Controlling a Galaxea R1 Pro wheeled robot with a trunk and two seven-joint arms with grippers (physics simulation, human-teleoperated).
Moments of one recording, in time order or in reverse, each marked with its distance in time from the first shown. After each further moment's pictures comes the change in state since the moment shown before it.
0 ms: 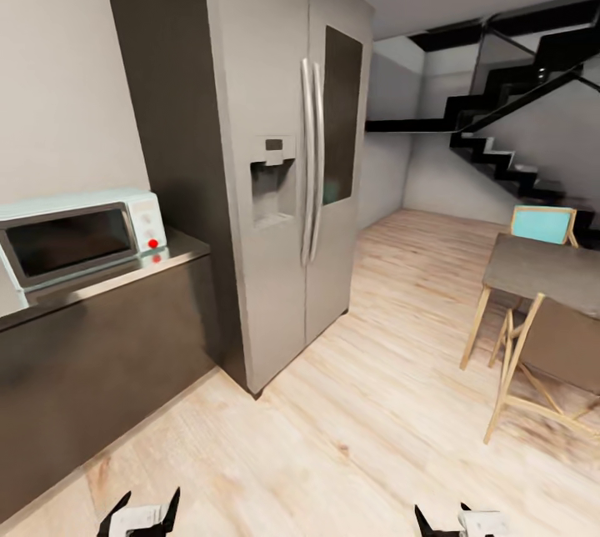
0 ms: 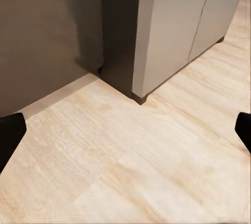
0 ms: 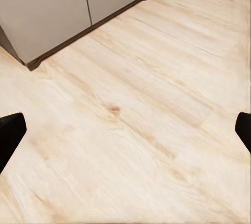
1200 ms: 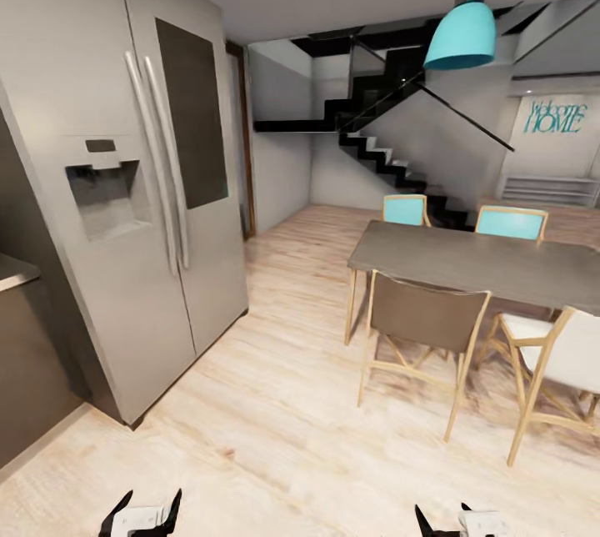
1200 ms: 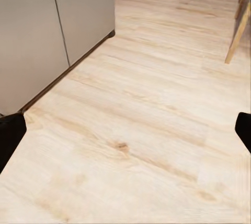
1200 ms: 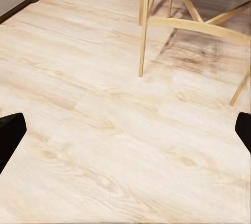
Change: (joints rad) left arm 0.000 -0.002 0.002 0.000 -0.034 0.000 0.001; right arm 0.000 -0.002 0.000 0.000 0.002 0.000 0.000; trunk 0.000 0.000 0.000
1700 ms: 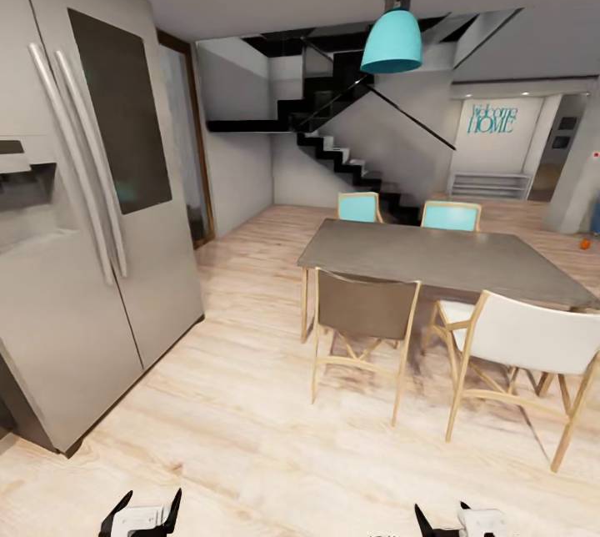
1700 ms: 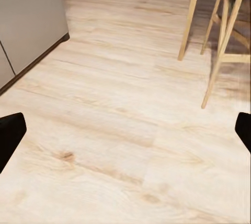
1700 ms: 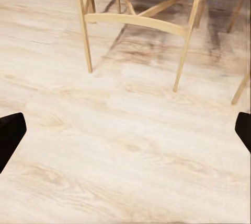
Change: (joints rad) left arm 0.000 0.000 0.000 0.000 0.000 0.000 0.000; right arm -0.011 -0.001 0.000 0.016 0.000 0.000 0.000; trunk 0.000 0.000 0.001
